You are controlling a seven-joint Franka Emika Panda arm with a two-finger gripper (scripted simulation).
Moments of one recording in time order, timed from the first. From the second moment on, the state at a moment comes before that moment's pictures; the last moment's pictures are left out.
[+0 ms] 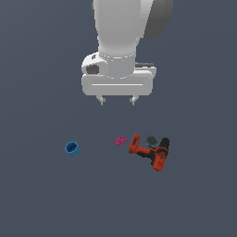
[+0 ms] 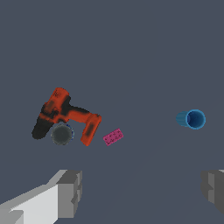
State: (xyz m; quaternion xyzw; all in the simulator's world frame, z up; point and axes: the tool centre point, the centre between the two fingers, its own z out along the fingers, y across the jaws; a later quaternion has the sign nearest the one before) arm 0.009 -0.003 0.325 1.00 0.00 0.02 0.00
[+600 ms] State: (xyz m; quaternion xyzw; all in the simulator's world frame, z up) arm 0.010 -0.025 0.333 1.00 -0.02 0.04 0.00
